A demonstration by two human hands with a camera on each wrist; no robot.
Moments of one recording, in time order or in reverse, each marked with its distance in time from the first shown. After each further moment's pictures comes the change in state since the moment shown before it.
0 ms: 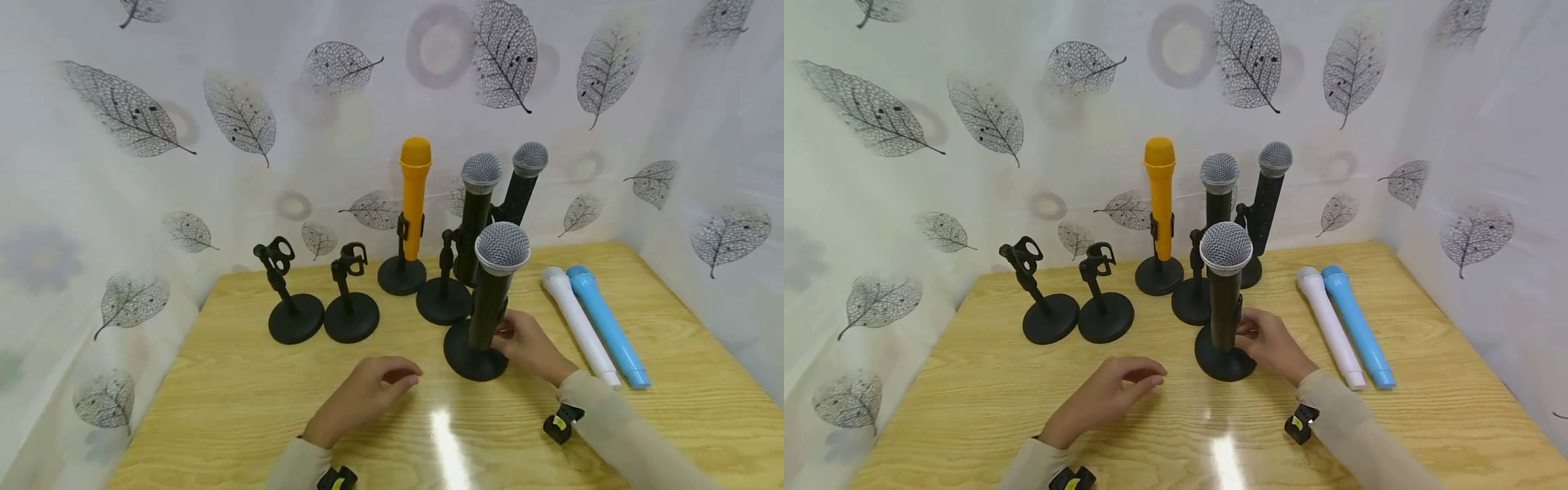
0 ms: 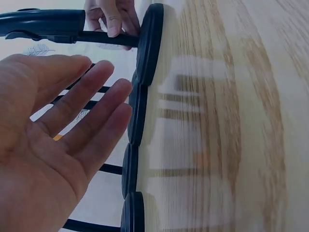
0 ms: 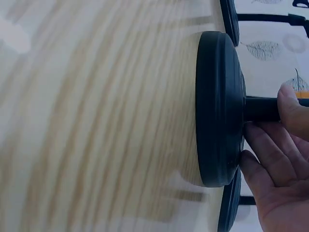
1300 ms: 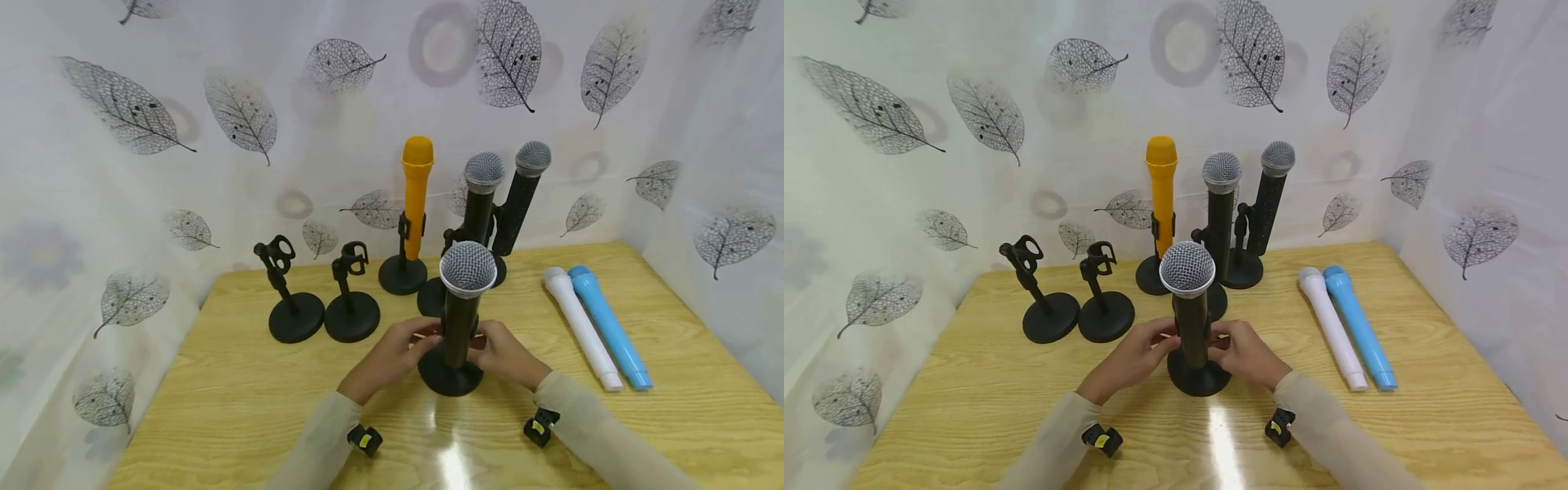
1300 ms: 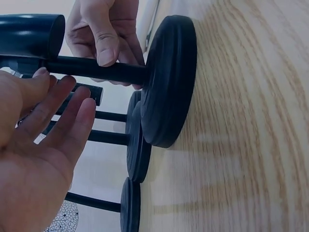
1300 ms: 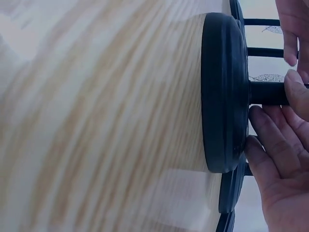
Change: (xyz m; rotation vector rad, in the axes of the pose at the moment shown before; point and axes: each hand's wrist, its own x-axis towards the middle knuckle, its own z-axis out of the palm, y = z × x) left_hand 0.060 0.013 0.000 -0.055 0.025 0.109; right_hand 0.012 -0.015 0.036 0.115 -0.139 -0.146
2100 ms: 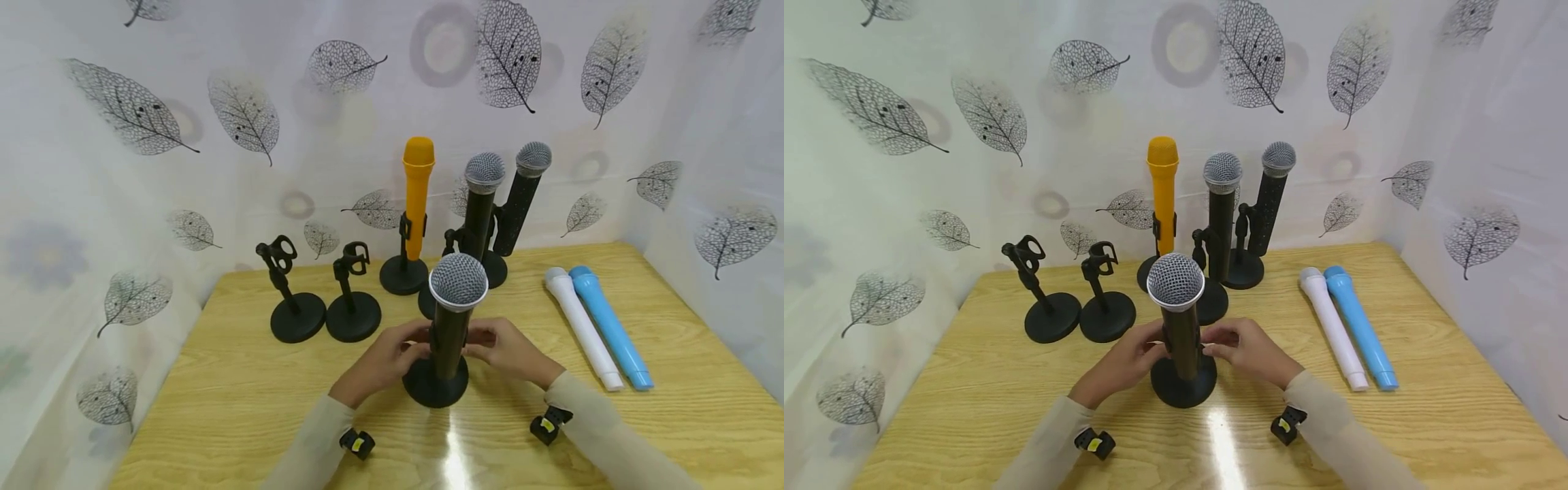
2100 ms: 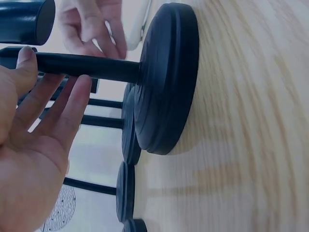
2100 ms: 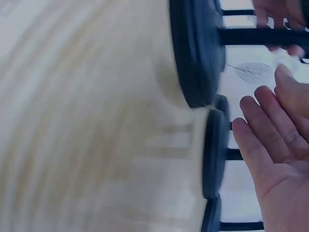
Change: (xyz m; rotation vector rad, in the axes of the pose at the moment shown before) left_hand -0.013 -0.004 -0.005 -0.075 -0.019 0.023; right_hand -0.005 -0.009 -0.015 0.097 -0.085 0.041
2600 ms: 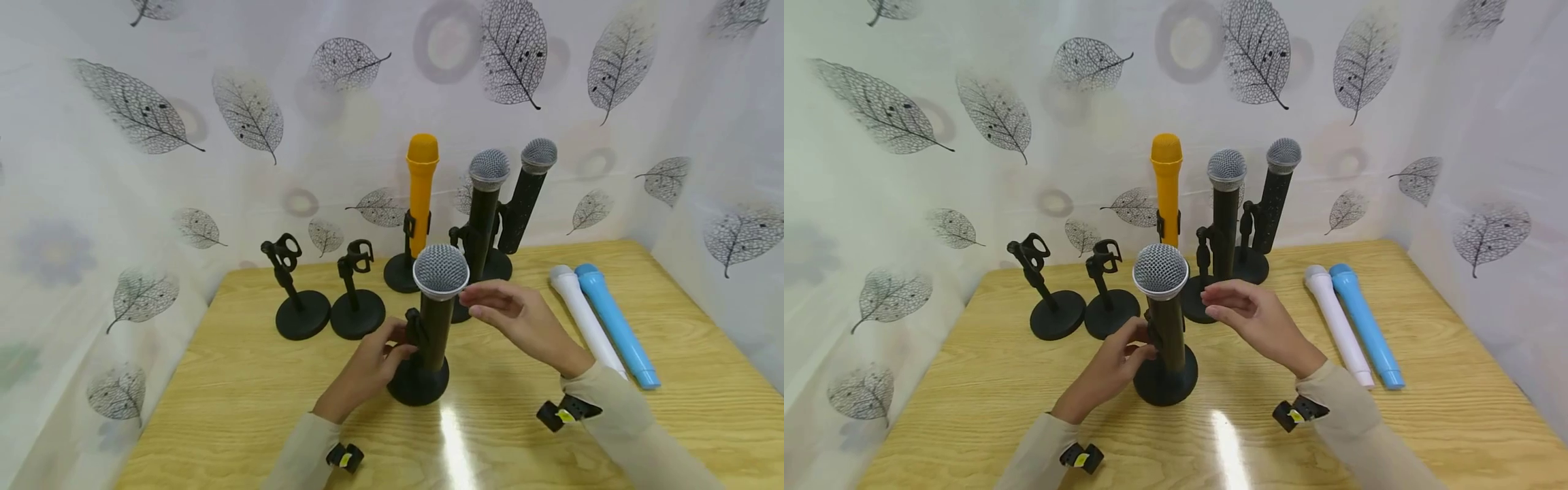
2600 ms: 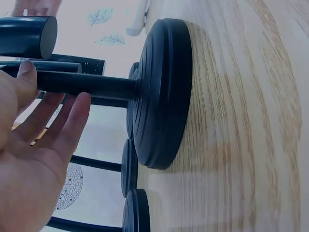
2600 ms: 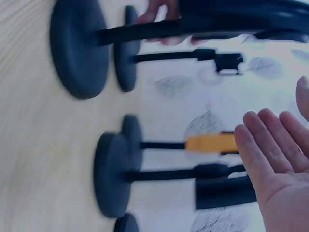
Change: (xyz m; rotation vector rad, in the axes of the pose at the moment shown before) left_hand -0.032 -0.001 -0.009 0.120 0.181 0.042; right_hand 0.002 -0.065 -0.020 0.094 0.221 -0.156
